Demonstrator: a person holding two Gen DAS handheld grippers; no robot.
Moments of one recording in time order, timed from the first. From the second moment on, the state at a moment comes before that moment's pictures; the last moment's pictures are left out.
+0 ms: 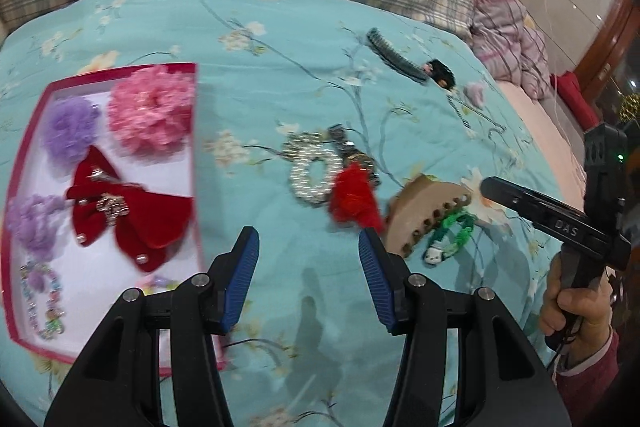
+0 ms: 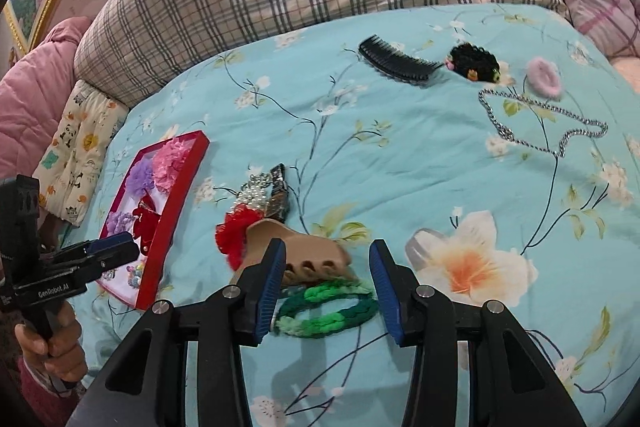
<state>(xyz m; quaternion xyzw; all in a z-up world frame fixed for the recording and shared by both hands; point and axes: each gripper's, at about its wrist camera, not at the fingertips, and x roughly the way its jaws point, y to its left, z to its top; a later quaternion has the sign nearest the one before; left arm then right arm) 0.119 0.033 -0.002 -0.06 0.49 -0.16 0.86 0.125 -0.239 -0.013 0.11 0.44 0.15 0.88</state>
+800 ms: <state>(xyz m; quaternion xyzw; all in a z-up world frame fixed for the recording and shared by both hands) 0.156 -0.093 -0.023 0.08 0.50 -0.28 0.82 0.093 -0.312 -0.029 0.07 0.47 0.08 0.87</state>
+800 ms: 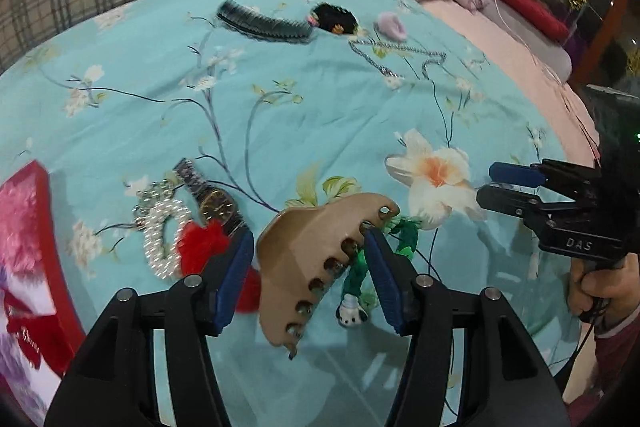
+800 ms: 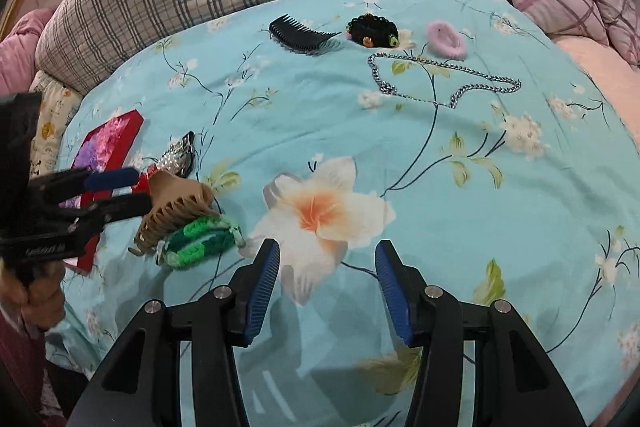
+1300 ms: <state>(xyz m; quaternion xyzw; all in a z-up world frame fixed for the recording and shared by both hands) 0.170 -0.094 -0.043 0.10 0.50 -0.28 0.82 0.088 -0.280 -0.041 0.11 0.48 0.13 0.86</state>
